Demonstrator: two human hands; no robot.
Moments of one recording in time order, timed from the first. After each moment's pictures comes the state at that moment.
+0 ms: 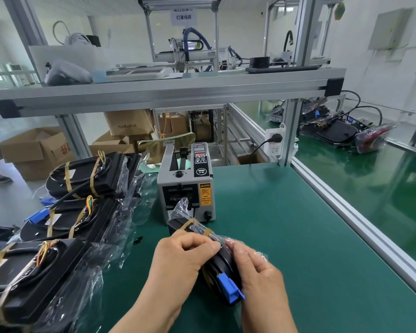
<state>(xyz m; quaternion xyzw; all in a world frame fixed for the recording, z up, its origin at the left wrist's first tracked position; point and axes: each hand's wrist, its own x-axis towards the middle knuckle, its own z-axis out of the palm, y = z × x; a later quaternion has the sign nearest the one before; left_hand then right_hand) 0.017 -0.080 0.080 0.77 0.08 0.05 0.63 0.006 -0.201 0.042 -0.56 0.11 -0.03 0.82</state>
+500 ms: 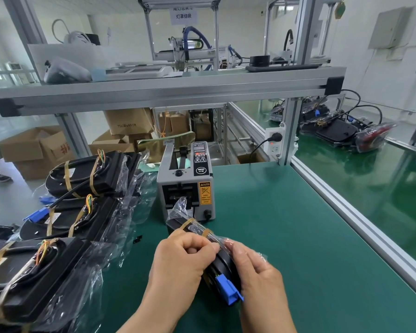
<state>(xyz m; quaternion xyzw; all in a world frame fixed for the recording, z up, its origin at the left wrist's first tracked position) 0.015 -0.078 0.069 0.82 0.06 0.11 0.55 0.006 -0.201 0.032 -0.56 0.11 -0.01 0.82</state>
